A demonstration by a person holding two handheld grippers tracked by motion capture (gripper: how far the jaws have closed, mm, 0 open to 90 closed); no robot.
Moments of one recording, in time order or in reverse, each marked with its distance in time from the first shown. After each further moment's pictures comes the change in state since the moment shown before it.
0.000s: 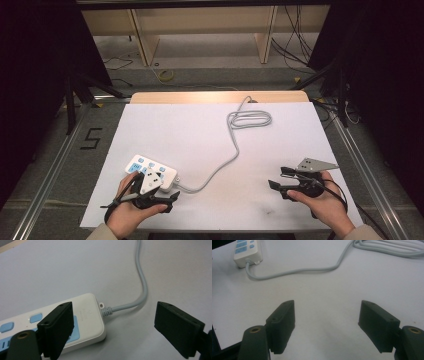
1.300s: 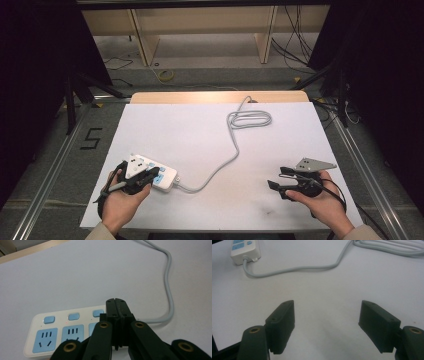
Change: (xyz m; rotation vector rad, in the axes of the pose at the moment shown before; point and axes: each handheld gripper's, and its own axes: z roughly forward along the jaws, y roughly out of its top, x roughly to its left) left arm 0.031 0.015 -0.015 -0.027 0.117 -0.153; right arm 0.001 0.001 0.003 0.016 -0.008 -0.008
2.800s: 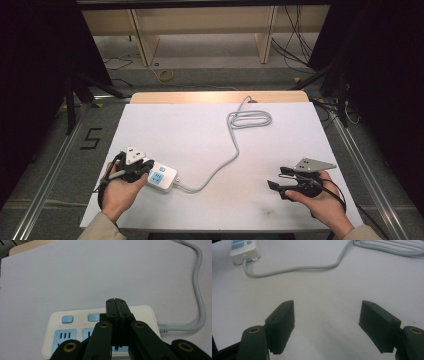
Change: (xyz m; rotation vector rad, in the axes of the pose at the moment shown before) left arm 0.024 0.008 0.018 0.064 0.067 -0.036; right arm 0.001 0.000 0.000 0.003 -0.003 -0.005
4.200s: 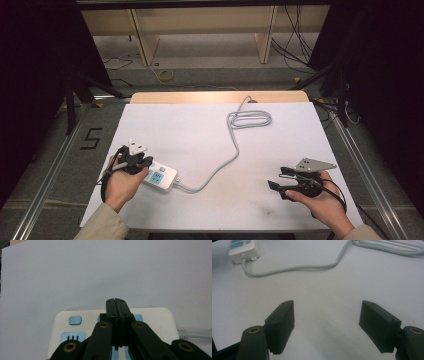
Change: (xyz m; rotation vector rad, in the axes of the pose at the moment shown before) left arm 0.012 0.007 0.020 0.069 0.027 -0.024; right arm -0.001 0.000 0.000 0.002 -0.004 0.000
